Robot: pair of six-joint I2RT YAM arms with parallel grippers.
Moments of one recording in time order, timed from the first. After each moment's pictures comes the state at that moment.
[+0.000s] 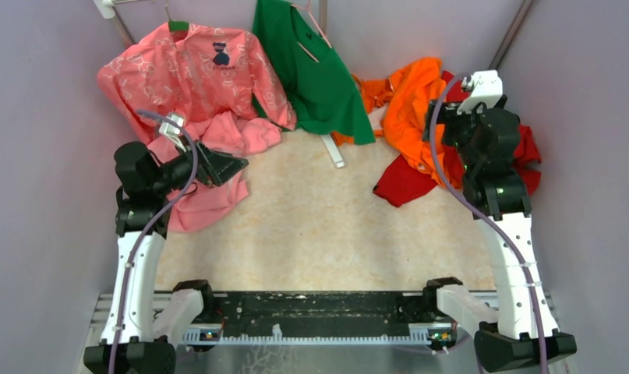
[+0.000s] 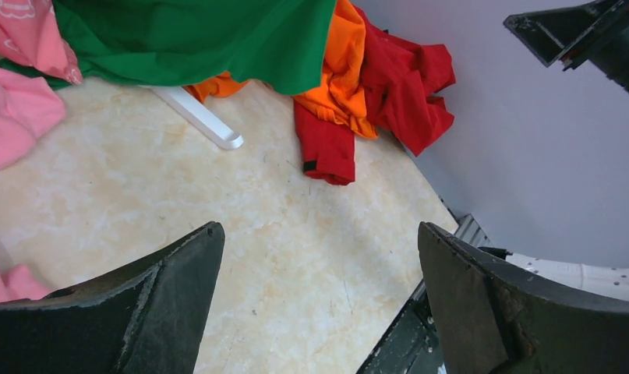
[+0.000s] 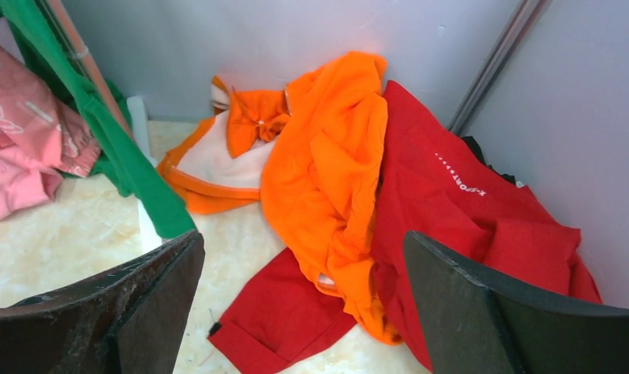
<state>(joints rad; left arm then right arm) 0.07 0.88 0.96 -0.18 0.90 -0.51 0.12 0.98 1.30 -0.44 0.10 -0.04</state>
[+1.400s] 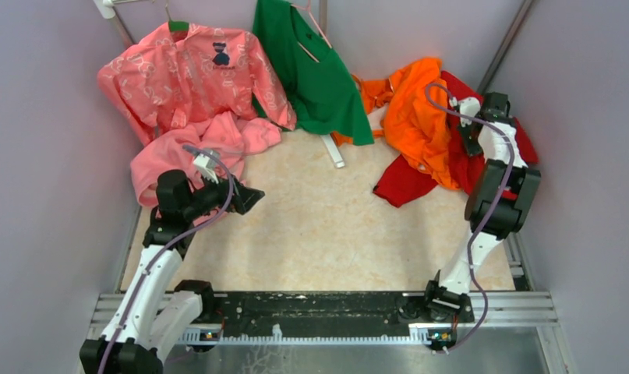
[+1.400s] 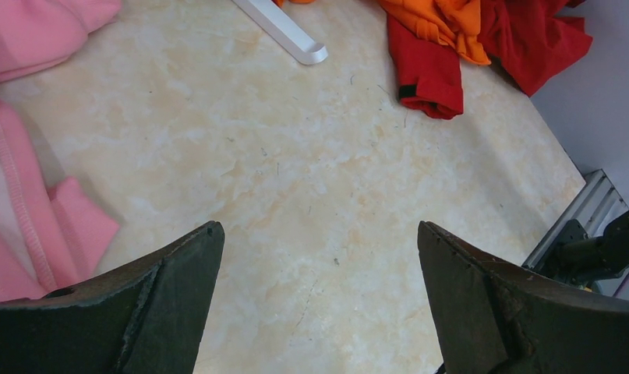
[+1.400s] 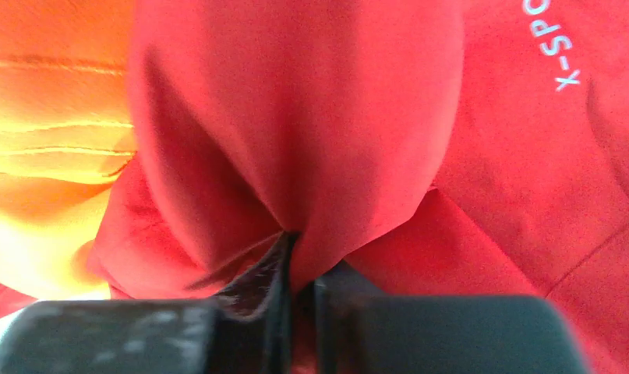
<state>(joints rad) -0.11 0.78 0.60 -0.11 0.62 -0.26 -0.31 1.90 1.58 -0.61 -0.03 -0.65</state>
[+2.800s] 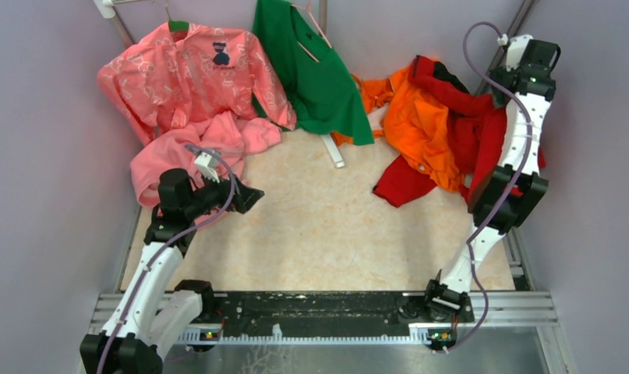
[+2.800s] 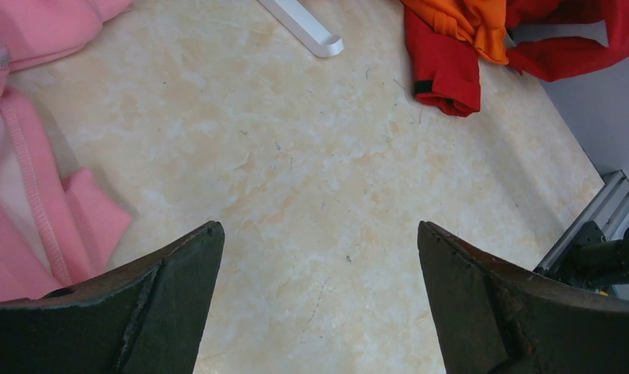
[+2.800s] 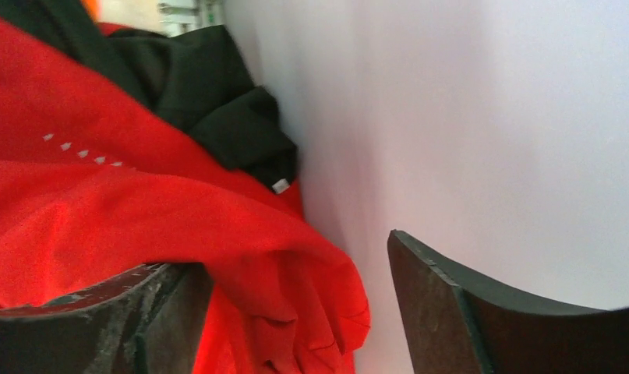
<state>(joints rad) -0.11 0.81 0.60 -0.12 0.59 -0.24 -0.36 2.03 2.20 -0.74 0.16 -0.53</state>
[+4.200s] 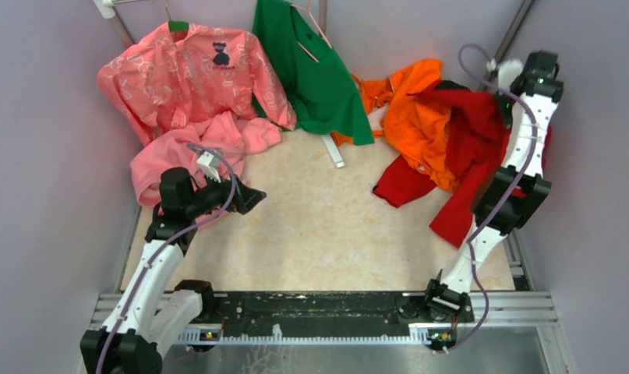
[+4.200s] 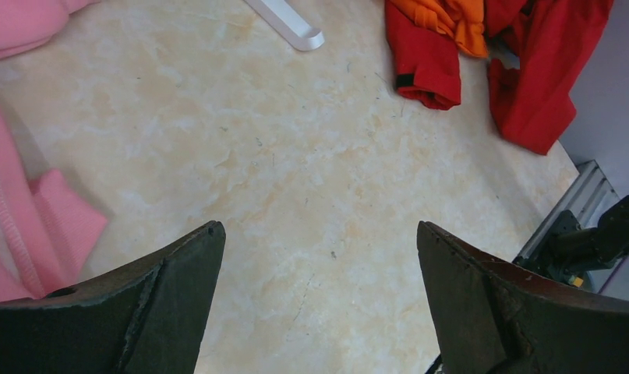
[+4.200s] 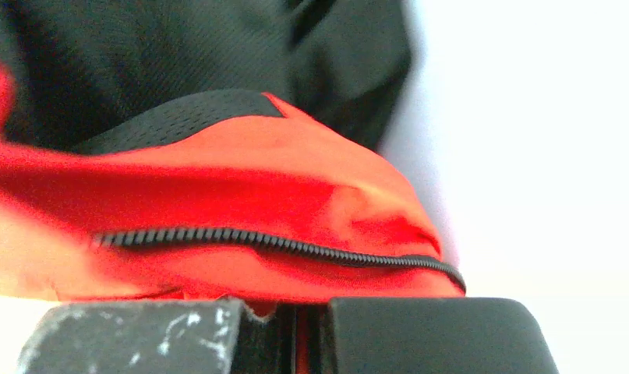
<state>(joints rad) -0.11 0.82 0.60 -0.12 0.62 -0.25 -0.40 2.01 2.06 -1.07 0.02 -0.66</state>
